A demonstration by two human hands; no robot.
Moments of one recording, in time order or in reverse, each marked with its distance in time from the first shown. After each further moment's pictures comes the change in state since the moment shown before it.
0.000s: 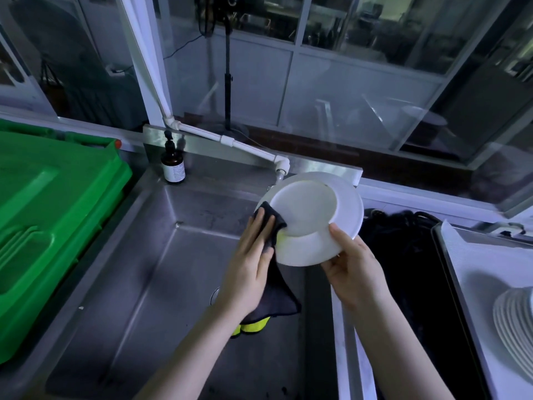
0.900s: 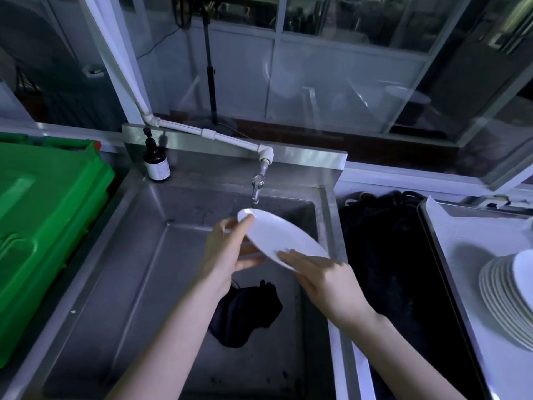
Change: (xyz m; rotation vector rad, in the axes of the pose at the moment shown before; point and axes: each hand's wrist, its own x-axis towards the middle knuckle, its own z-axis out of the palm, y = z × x) left_hand 0.026 0.024 -0.013 -0.749 0.074 -0.913; right_hand -0.031 0.019 -0.049 -1.781 -0.367 -0.987
